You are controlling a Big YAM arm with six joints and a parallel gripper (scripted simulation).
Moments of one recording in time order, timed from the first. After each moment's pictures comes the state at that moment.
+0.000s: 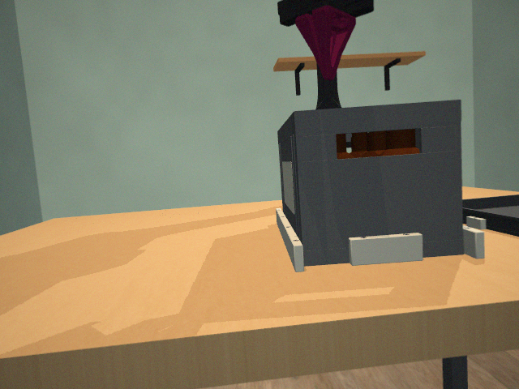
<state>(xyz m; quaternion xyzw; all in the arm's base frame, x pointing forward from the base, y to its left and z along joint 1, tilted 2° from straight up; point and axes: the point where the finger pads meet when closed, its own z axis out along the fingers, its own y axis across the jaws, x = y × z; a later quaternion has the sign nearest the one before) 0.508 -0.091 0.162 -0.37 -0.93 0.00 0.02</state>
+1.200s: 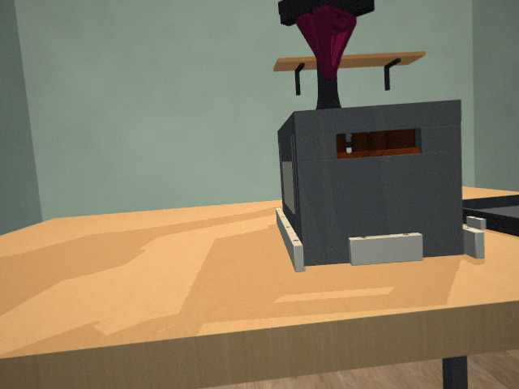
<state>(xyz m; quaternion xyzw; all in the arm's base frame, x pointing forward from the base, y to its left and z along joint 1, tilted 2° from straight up) 0.508 -0.090 0.163 -0.37 -0.93 0.00 0.02</state>
